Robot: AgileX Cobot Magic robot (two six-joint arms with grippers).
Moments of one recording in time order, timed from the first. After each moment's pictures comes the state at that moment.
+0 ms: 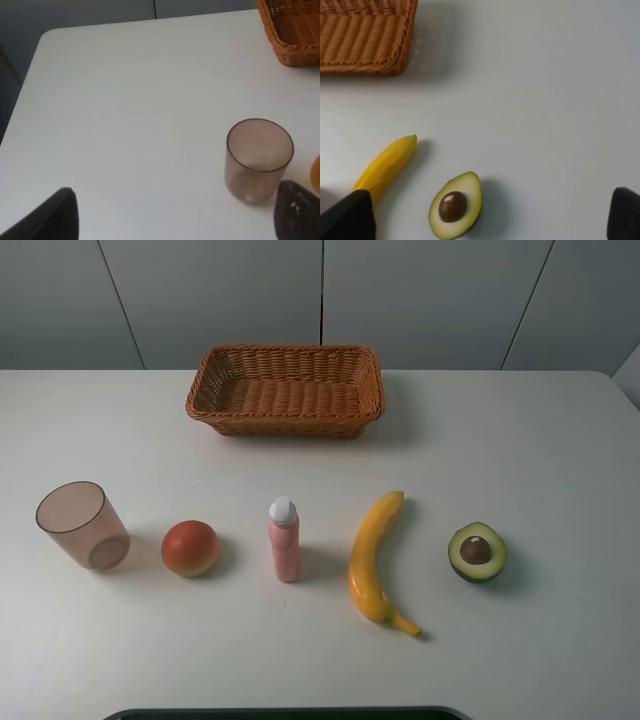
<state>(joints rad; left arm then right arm) -0.21 0.00 -0.51 0.10 1.08 -0.05 -0.04 0.66 -0.81 0.17 1.07 -0.07</state>
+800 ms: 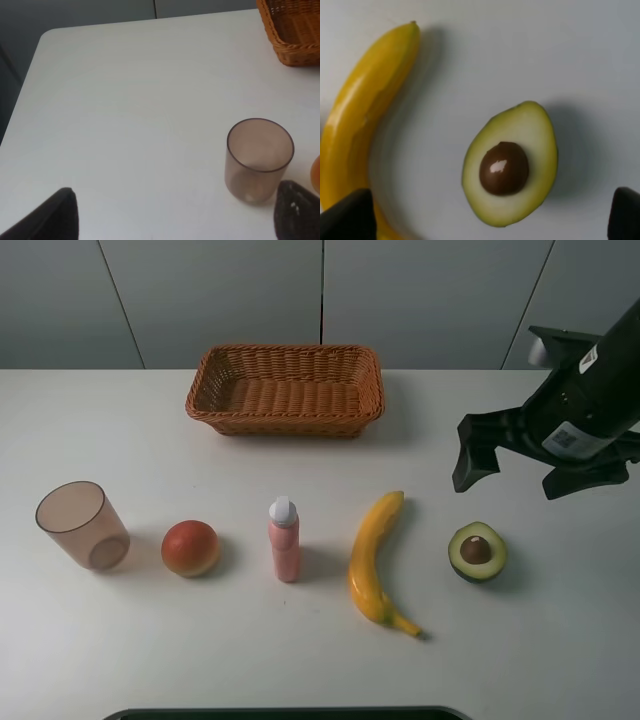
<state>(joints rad) -0.21 0.00 -0.51 0.10 1.08 -0.05 0.32 1.44 -0.80 0.06 0.86 0.30</state>
